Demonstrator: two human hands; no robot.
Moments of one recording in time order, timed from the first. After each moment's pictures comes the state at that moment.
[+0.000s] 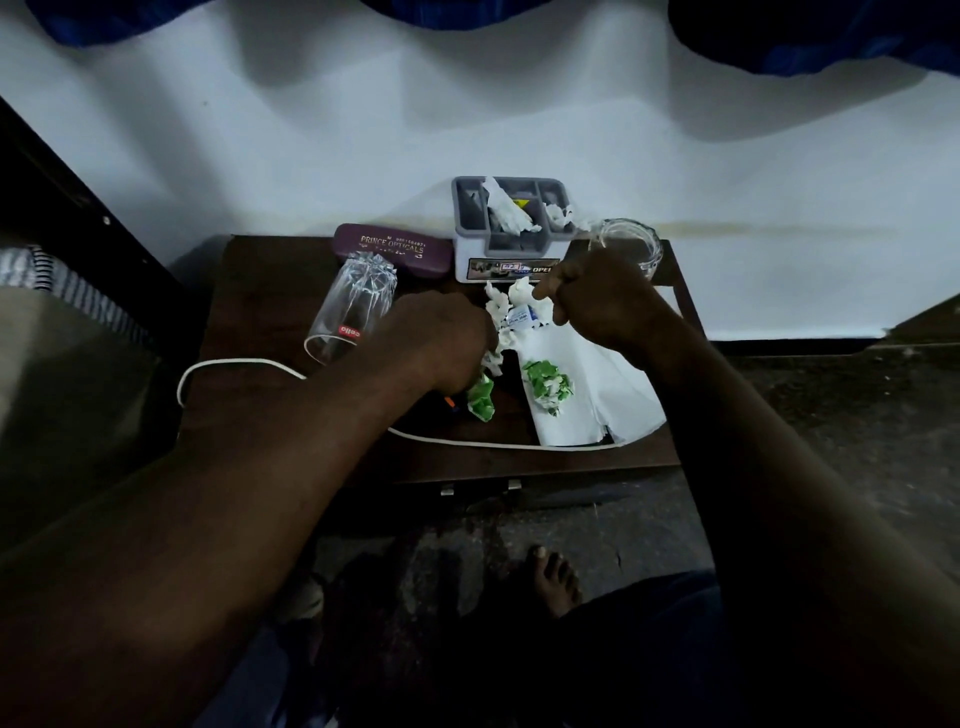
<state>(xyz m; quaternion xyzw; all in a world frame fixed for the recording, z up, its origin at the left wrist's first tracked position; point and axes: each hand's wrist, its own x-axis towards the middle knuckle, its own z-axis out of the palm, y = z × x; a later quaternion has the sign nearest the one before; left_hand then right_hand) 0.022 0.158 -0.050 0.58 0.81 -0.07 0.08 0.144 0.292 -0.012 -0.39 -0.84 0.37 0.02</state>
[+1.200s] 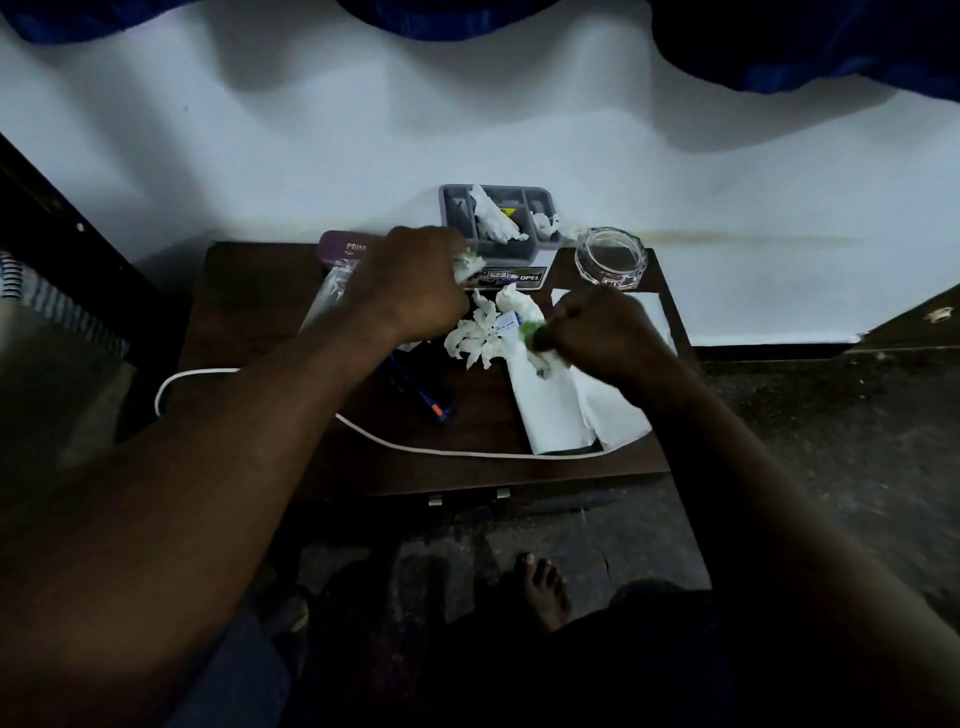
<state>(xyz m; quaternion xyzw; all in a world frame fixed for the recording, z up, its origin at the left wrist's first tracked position) -0.012 0.172 -0.031 0.45 0.86 0.22 0.10 0.162 0.285 -0.022 -0.39 -0.88 0.27 -0.01</state>
